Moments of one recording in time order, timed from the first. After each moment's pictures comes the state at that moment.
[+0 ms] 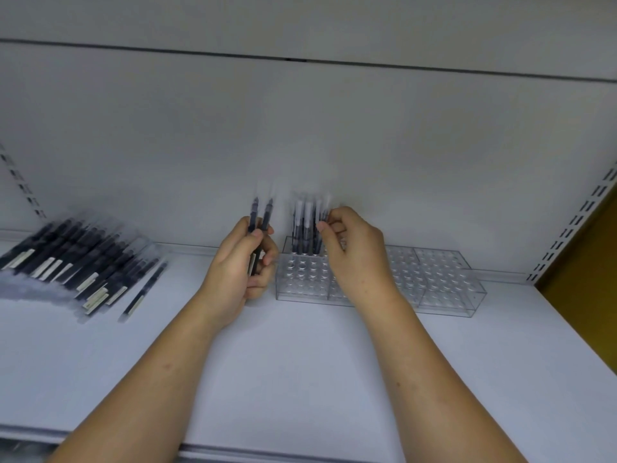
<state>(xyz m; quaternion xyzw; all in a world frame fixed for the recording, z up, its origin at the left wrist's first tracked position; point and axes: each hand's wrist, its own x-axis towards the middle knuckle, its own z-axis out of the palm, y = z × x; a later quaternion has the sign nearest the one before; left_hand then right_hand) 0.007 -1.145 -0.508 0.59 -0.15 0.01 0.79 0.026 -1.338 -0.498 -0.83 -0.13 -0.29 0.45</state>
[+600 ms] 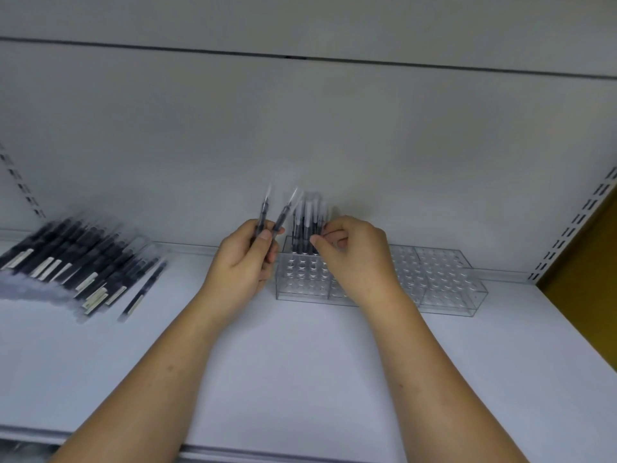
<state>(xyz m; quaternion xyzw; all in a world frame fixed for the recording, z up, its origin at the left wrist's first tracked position) 0.006 -1.154 -0.506 0.68 -0.11 0.09 0.72 0.027 -1.344 -0.499 -0.87 -0.08 -0.24 0.42</state>
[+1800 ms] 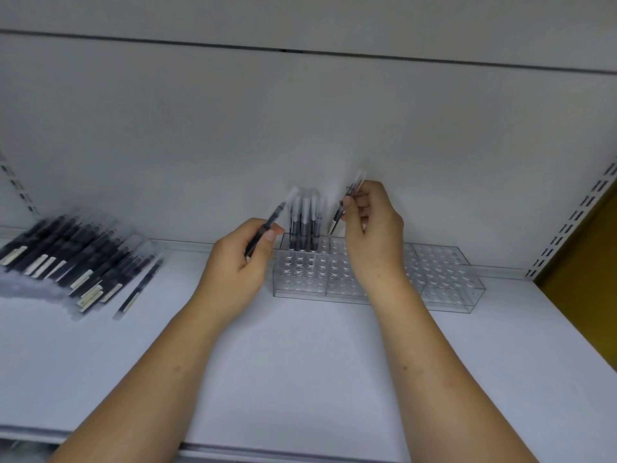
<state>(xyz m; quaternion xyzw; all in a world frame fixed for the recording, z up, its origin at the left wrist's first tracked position) 0.009 -1.148 -0.515 0.81 -0.14 0.21 0.53 0.034 -1.353 -0.484 -0.78 -0.09 -0.36 0.51</state>
